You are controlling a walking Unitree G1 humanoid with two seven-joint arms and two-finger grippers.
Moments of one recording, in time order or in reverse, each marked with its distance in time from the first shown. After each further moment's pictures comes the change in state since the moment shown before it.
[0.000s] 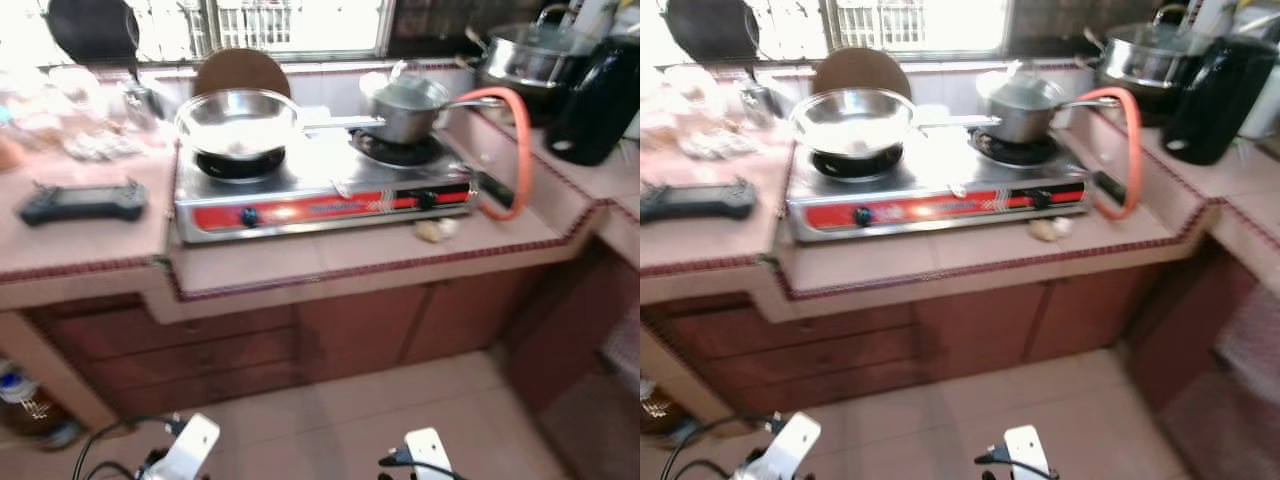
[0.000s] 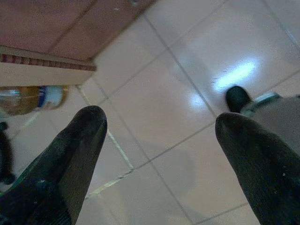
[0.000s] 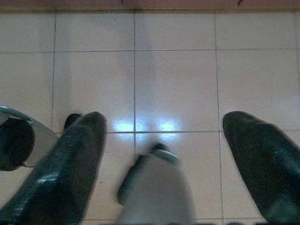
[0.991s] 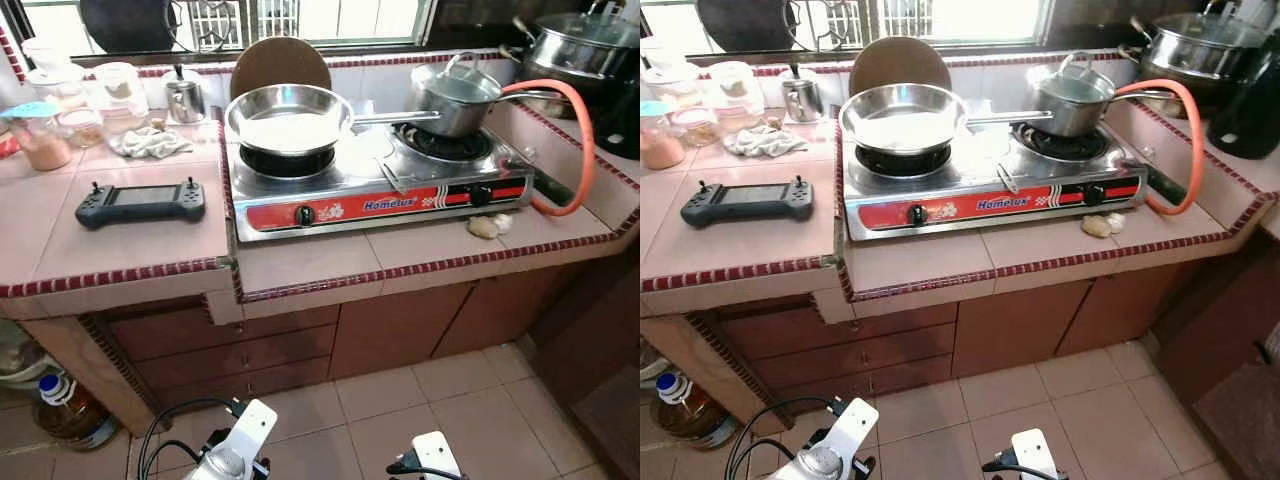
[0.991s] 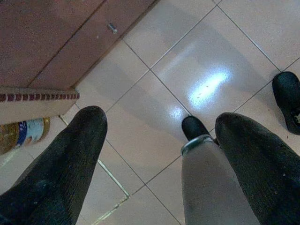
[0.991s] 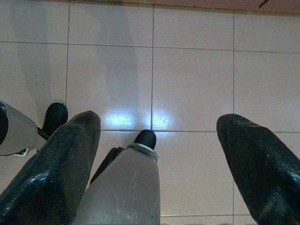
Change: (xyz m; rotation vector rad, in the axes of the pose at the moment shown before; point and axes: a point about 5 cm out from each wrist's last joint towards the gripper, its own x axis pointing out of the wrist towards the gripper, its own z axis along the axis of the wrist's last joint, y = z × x) left arm -0.002 -0.054 0.048 0.030 -0.095 -0.105; right arm -0.003 -0.007 -0.008 -0.032 0.026 -0.011
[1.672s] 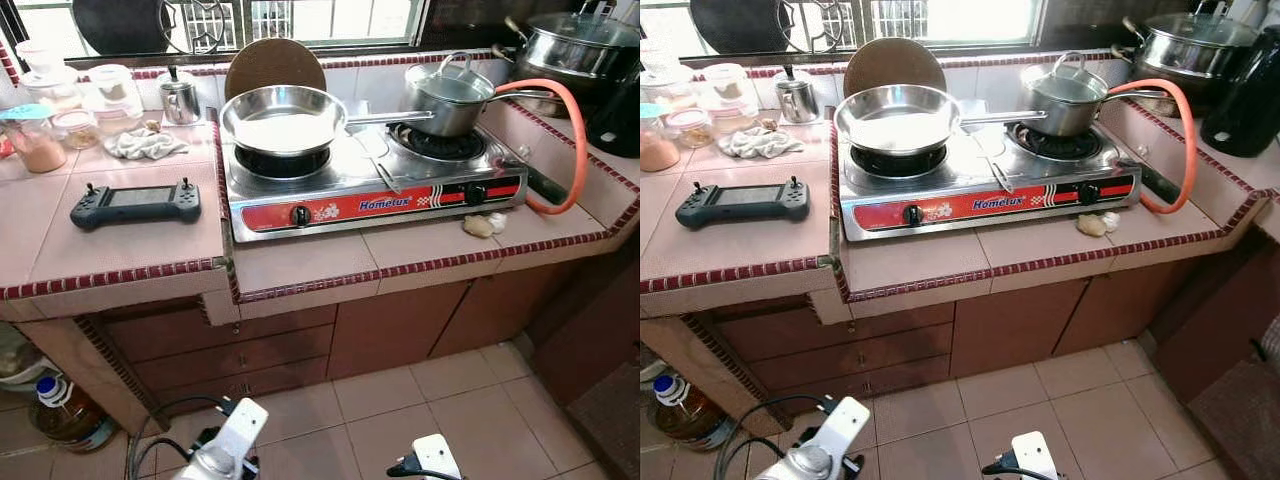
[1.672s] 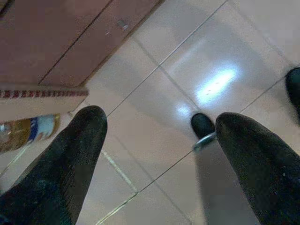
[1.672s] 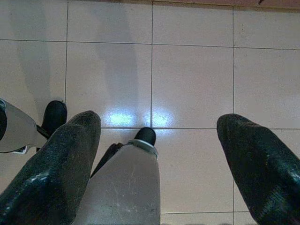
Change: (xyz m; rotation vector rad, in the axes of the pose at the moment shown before) left arm -0.001 0.012 -0.007 0.006 0.018 0.028; right arm 0.000 0.001 -0.002 0.001 0.005 0.000
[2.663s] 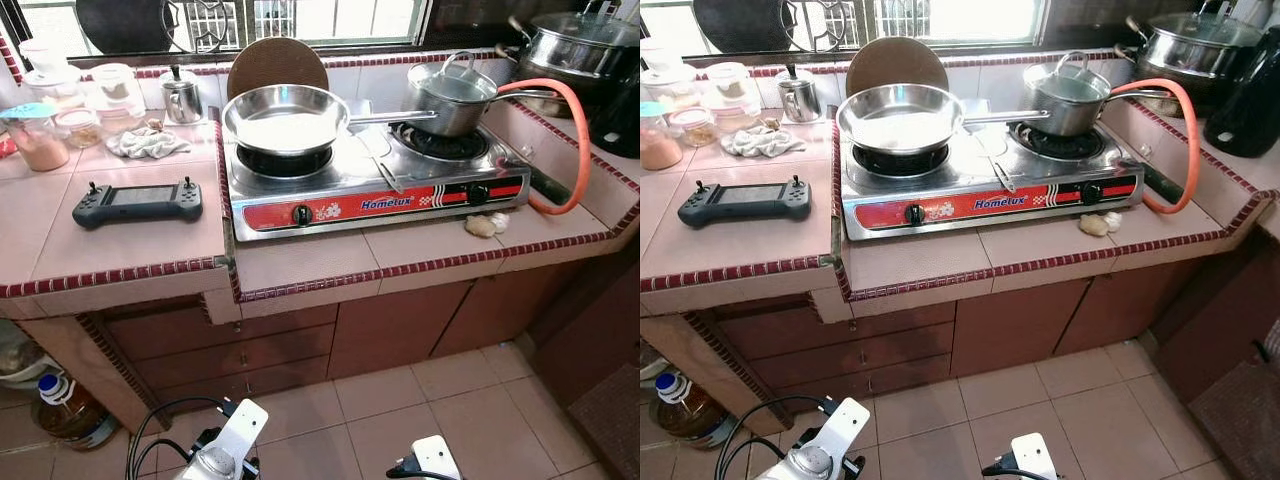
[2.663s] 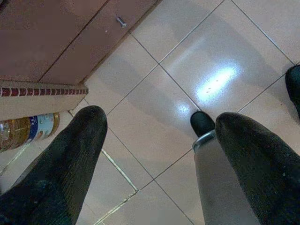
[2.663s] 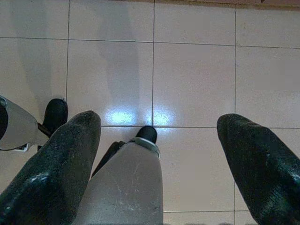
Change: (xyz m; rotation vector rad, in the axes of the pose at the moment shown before) left arm 0.000 -0.001 0.000 0.016 0.000 -0.003; right arm 0.000 0.001 -0.001 0.002 0.003 -0.002
